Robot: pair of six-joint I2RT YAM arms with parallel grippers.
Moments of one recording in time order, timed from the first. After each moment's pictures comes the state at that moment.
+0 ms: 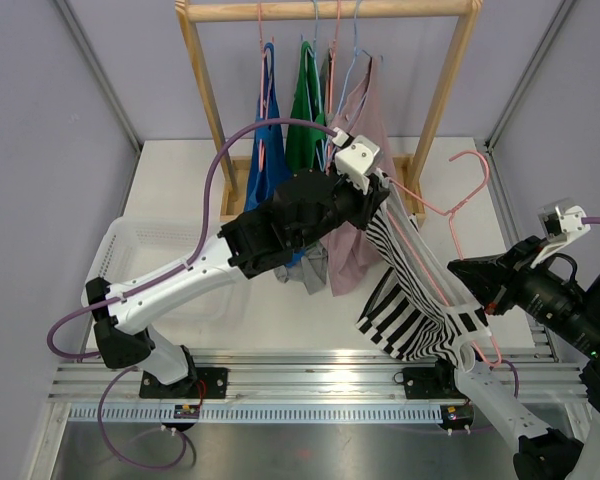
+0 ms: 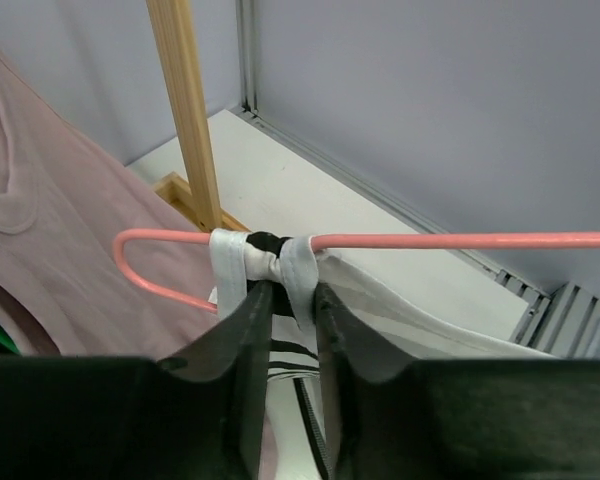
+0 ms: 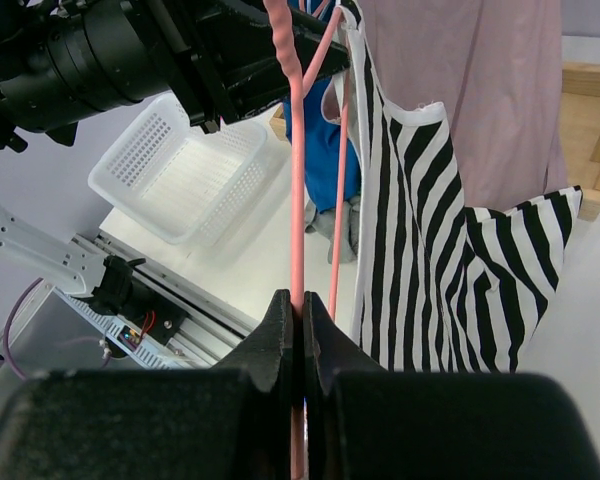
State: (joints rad) left arm -1.13 1.53 1.70 -0.25 -0.25 -0.11; right arm 0.24 0.74 1.80 -1.27 -0.38 0.26
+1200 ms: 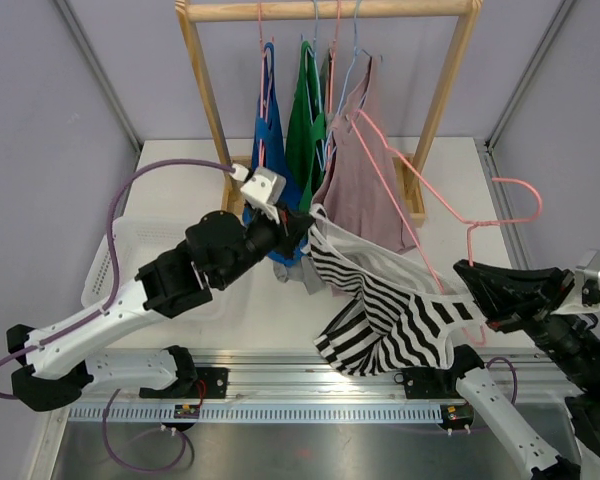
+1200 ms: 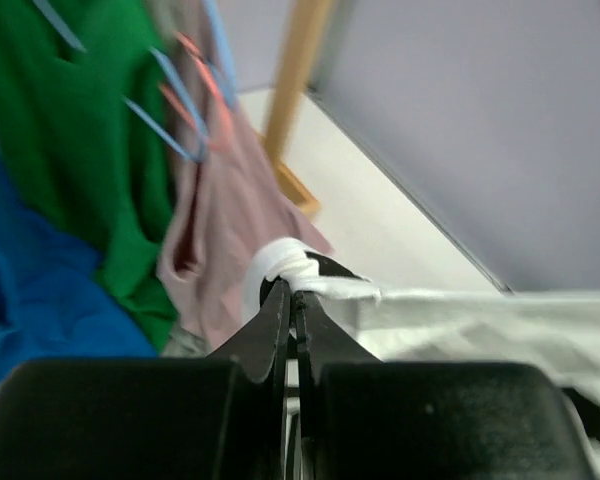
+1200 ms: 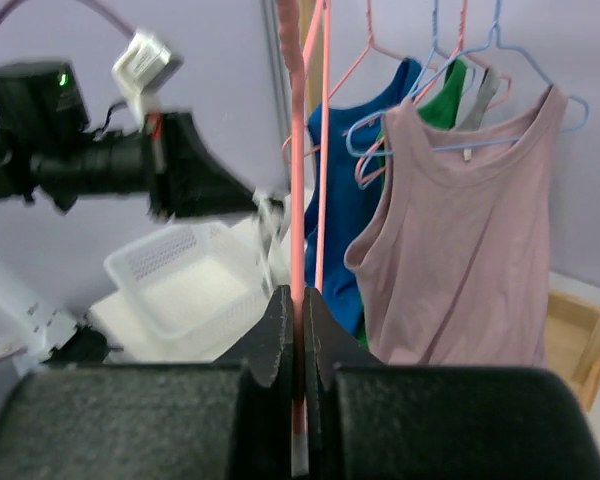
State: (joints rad) left arm -1.11 1.10 1.34 -0.33 -0.43 -0.31; right arm 0.39 0.44 1.45 -0.82 -0.36 0.17
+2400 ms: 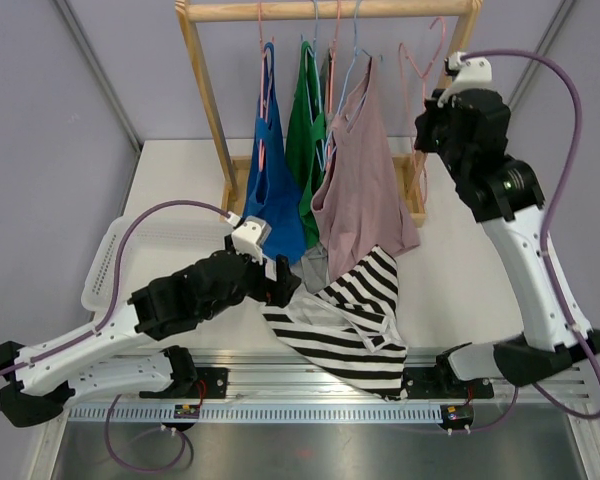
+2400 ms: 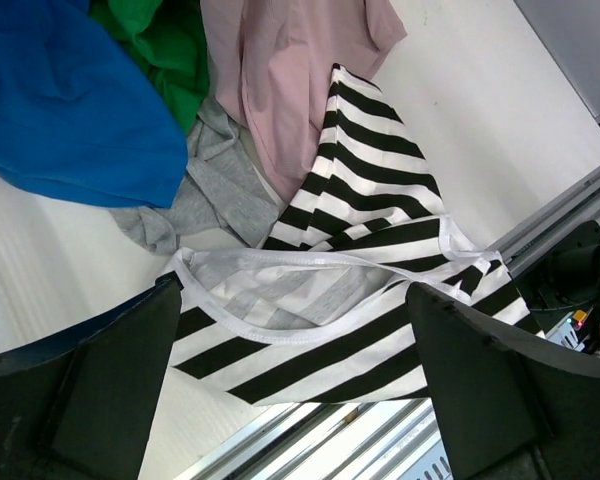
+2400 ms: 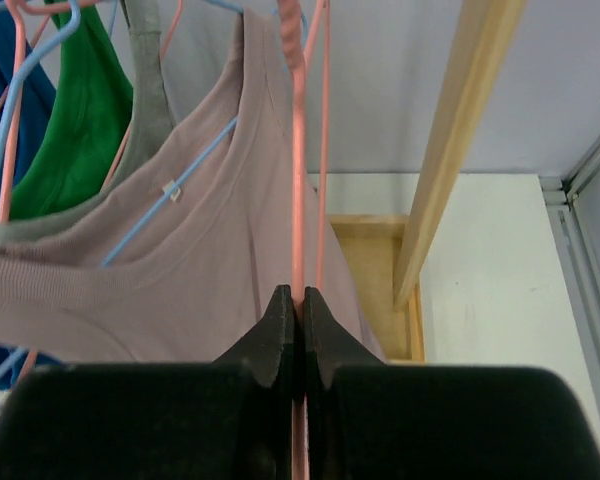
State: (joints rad) left arm -1.11 0.86 0.93 -0.54 -0.36 -0.50; right arm 0.39 1.31 1.79 -0.66 0.30 0.17
